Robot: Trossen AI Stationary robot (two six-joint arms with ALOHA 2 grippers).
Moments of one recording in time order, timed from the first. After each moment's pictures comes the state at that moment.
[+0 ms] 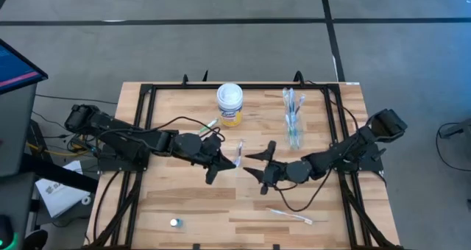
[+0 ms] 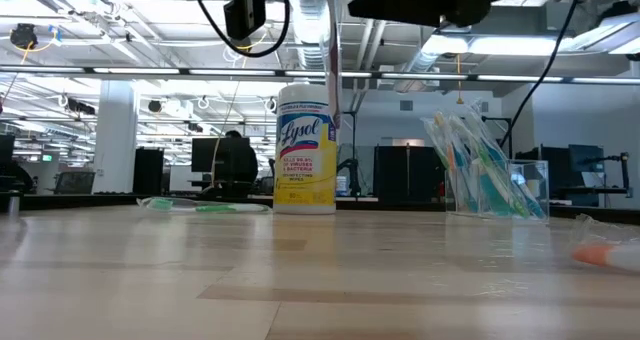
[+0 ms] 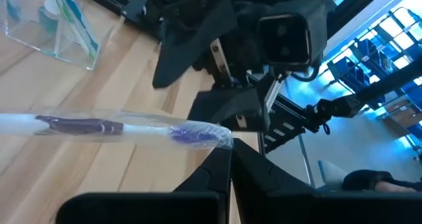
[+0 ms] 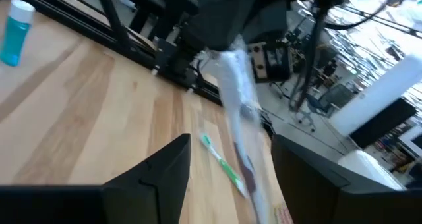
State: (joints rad) left arm -0.23 1.37 0.93 0.10 -0.05 -0.65; right arm 0.46 1.56 0.75 0.63 0.71 -0.48
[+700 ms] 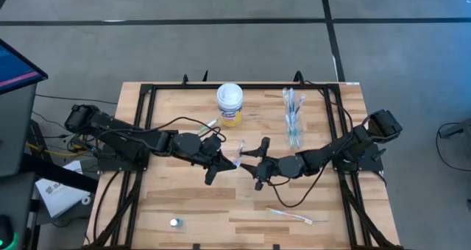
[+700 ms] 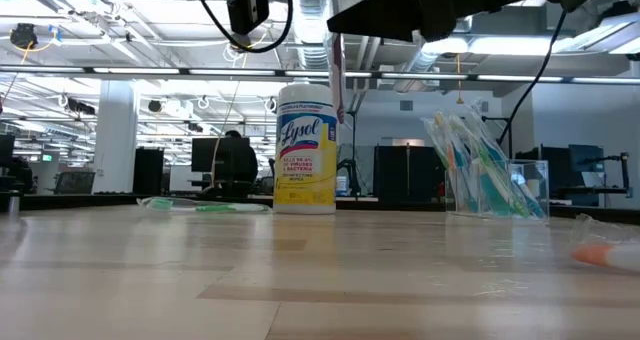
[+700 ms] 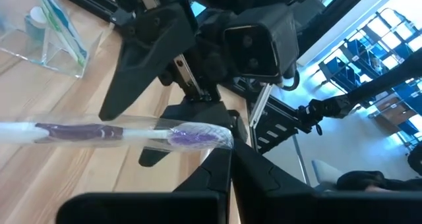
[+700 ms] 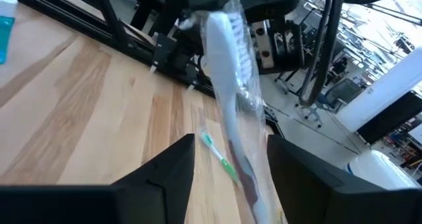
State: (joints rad) left arm -0.23 1.37 0.93 0.13 -0.04 -0.63; right arm 0.38 1.61 0.79 0.63 0.63 -0.46
